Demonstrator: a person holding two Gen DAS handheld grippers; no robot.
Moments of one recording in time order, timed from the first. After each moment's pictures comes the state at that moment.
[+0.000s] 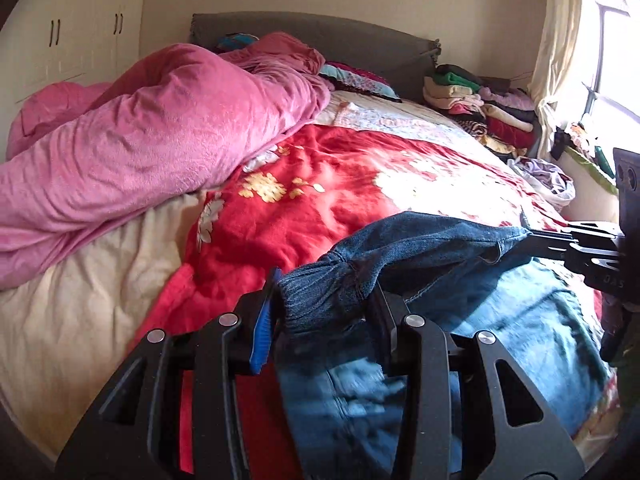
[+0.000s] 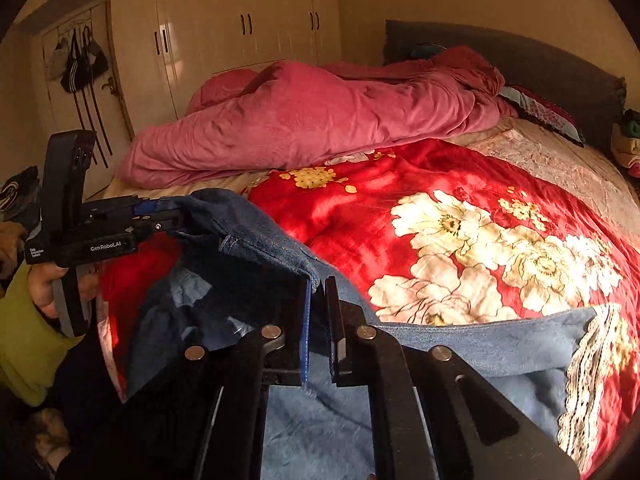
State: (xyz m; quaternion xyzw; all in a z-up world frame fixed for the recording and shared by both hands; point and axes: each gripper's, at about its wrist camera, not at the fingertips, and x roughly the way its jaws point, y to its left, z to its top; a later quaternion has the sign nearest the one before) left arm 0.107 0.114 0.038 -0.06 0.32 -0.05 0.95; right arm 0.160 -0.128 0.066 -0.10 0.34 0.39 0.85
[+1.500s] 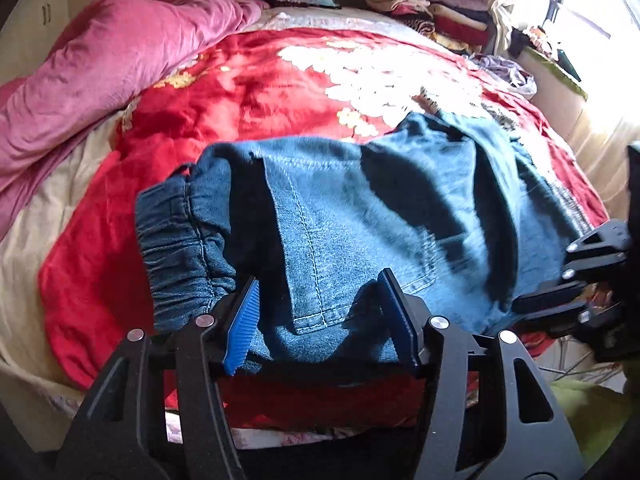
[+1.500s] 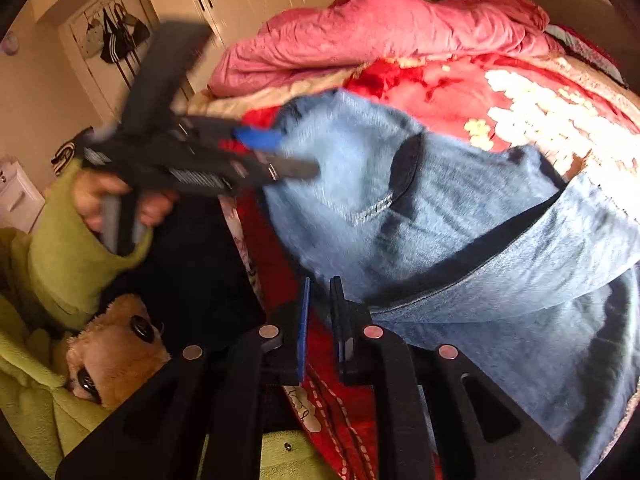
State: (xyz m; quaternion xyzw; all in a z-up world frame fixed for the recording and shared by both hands) left arm 0.031 0.035 -0.016 0.02 0.46 -0.12 0.88; right arm -0.006 -0.153 0.008 -0.09 0.43 0.46 0.77
